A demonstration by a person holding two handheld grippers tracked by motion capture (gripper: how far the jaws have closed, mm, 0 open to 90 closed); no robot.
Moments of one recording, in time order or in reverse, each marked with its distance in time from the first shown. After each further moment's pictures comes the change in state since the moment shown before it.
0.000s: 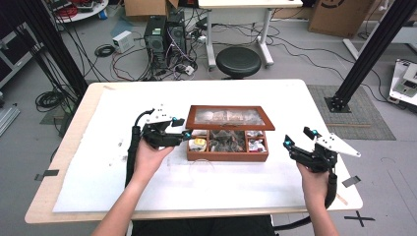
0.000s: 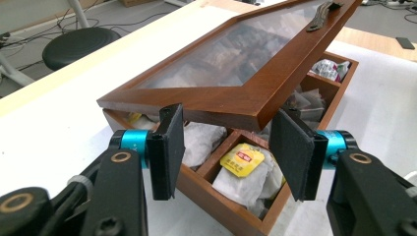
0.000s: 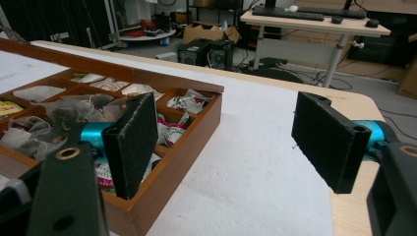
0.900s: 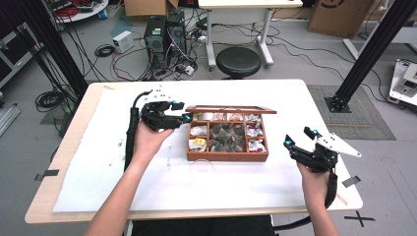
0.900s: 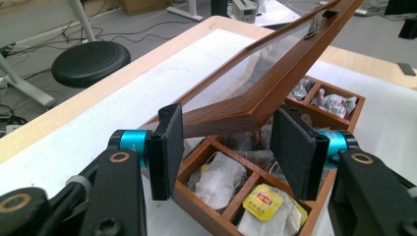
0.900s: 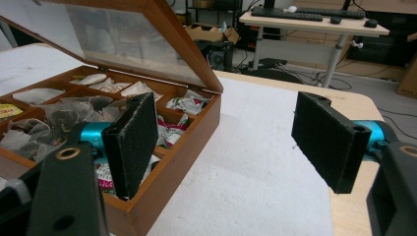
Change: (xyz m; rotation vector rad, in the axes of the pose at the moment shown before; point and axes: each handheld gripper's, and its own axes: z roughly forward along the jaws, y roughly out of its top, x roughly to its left) left arm 0.024 0.041 -0.001 -0.017 -0.008 -0.018; right arm -0.001 0.000 0.000 -0.003 -0.001 0.008
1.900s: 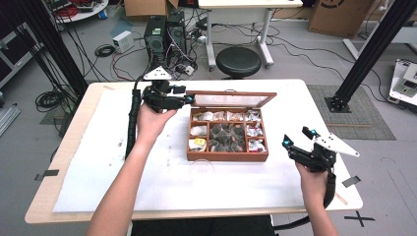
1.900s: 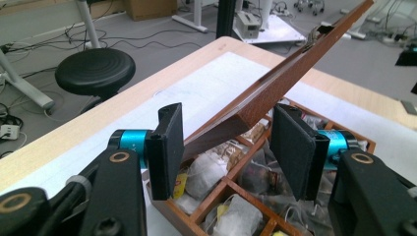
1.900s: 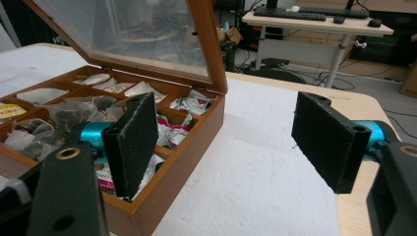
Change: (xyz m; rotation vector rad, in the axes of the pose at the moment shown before) left arm 0.028 0.034 0.012 -0.033 0.005 -0.075; right arm 0.003 0.000 0.002 -0.001 0.009 0.003
